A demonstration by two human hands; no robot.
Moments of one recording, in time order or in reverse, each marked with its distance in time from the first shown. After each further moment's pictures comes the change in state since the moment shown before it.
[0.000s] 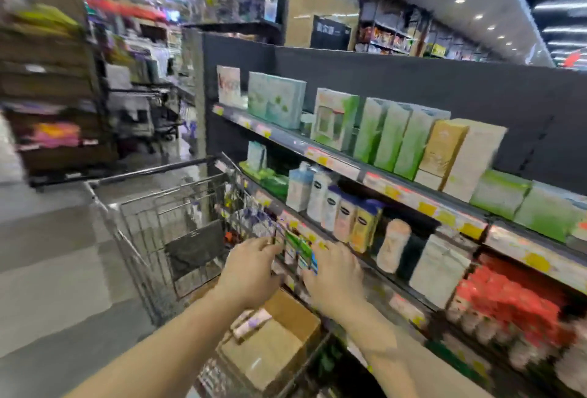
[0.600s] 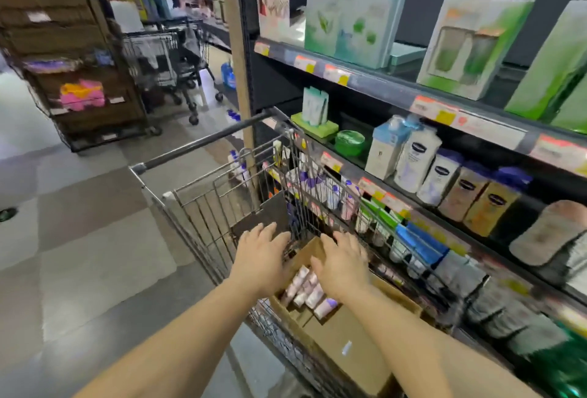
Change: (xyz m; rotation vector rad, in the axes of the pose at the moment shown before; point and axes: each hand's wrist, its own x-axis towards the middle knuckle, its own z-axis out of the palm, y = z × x) left_hand 0.076 -0.252 0.058 0.092 -0.265 -0.116; right_hand 0.152 -0.169 0.159 0.117 -0.271 0.062
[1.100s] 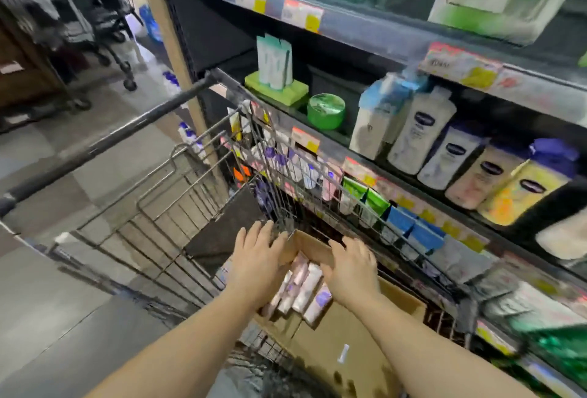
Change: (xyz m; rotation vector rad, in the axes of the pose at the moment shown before) left_hand 0.152 -0.004 0.087 0.075 -0.102 0.143; right_hand 0.116 0.077 0.064 -0.003 -0.117 0.235
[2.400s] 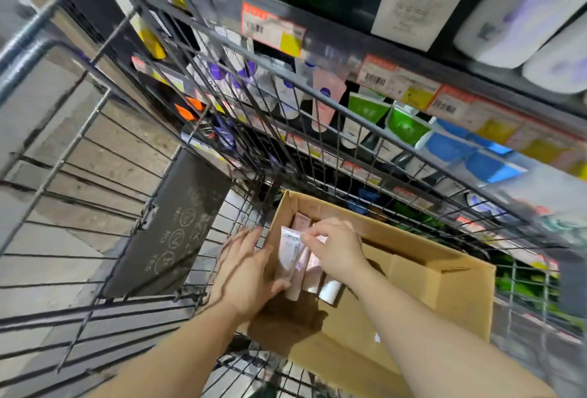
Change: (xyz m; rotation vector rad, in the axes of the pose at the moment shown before) left_hand 0.106 -0.060 0.188 -0.170 -0.290 0.136; right_hand 0.138 0.009 0.154 0.573 -0.108 0.266
